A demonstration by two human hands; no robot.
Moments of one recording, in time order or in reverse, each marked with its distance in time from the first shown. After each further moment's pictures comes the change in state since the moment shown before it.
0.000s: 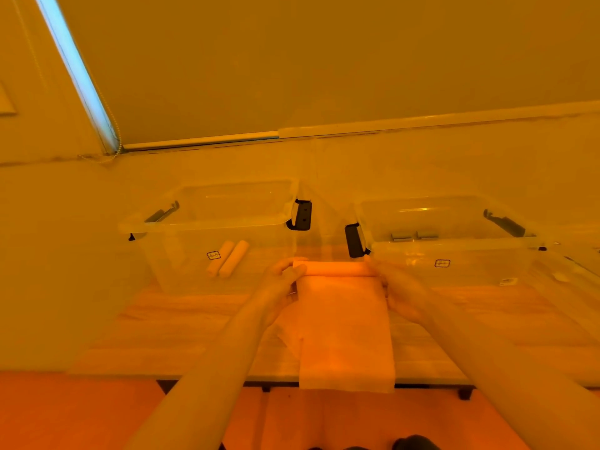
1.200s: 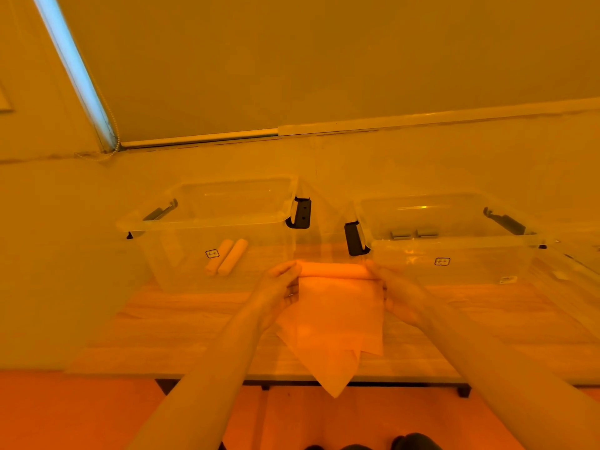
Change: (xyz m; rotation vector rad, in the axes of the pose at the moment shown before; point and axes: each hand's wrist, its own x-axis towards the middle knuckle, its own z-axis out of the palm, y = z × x) left_hand -0.003 -0.008 -0.001 -0.136 0.024 -0.022; right_hand 0.000 0.006 -0.003 0.114 -0.022 0.036
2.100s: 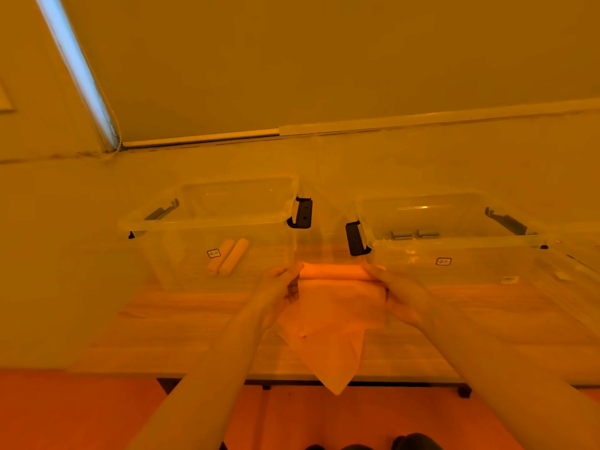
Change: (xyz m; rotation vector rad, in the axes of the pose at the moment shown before) left_hand 0.002 -0.003 -0.004 -0.018 0.041 -0.004; right_hand 0.001 0.002 -0.001 0.076 -0.015 0.028
